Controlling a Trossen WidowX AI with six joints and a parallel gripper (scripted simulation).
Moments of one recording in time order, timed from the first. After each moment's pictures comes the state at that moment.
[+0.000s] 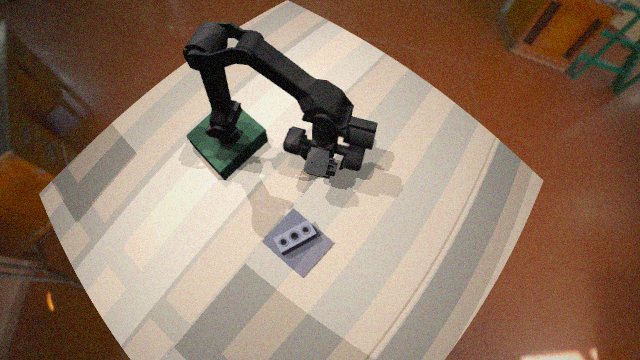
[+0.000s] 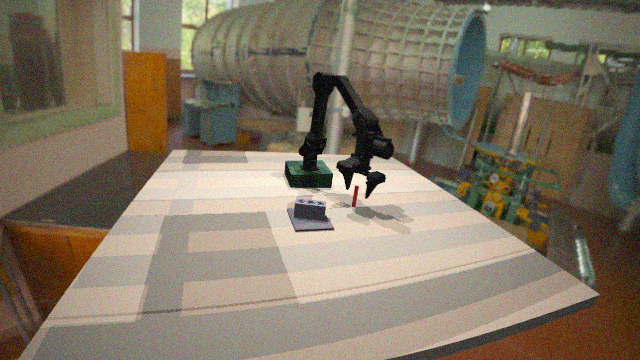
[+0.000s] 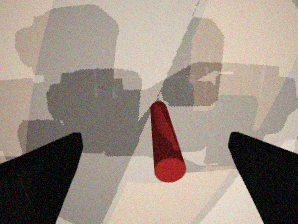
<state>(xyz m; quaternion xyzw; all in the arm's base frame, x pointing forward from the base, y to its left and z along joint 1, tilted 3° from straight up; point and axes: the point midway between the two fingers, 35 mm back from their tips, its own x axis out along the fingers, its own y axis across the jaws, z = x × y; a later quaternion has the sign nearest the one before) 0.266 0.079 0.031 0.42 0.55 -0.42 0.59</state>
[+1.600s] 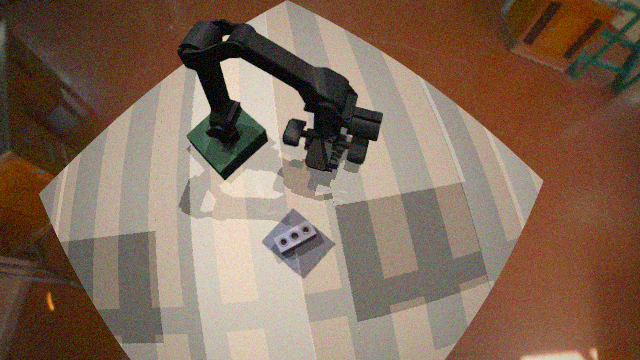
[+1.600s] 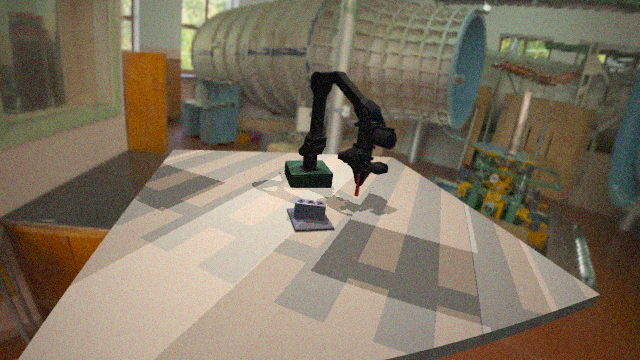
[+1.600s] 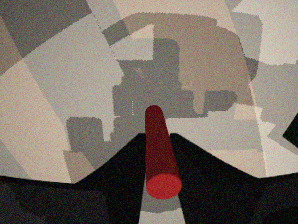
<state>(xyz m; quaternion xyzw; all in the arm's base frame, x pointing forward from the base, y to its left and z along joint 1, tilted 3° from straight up) 0.266 0.081 0.067 0.41 0.55 -0.42 0.59</state>
